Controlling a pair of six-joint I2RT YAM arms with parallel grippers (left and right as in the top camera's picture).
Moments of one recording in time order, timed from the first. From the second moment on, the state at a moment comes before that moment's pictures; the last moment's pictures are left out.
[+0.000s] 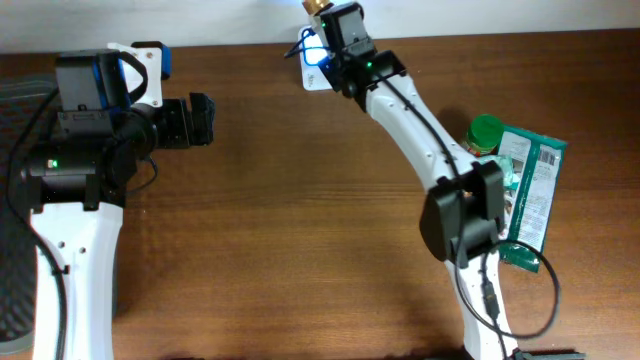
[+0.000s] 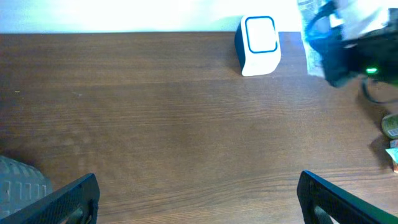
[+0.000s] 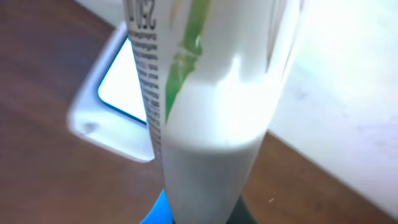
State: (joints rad) left arm 0.00 1.43 1.67 -0.98 0.16 -0.02; right arm 0.41 2.39 2.22 -0.55 0.34 -0.35
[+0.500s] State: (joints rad) left arm 0.00 1.43 1.67 -0.98 0.16 -0.02; right arm 0.41 2.52 2.22 -0.40 0.59 -0.57
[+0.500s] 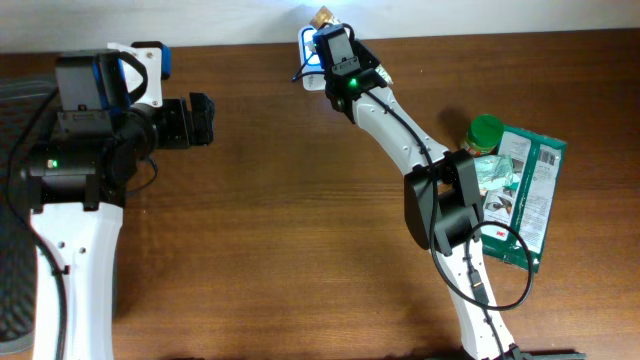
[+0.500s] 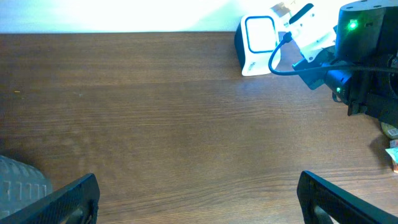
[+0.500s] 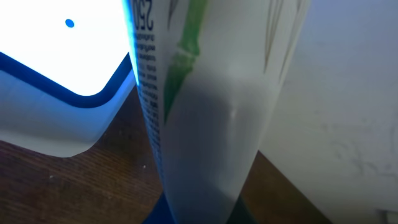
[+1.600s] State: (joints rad) left arm 0.00 1.43 1.67 -0.98 0.16 -0.02; right arm 0.20 2.02 2.17 -1.50 -0.04 0.14
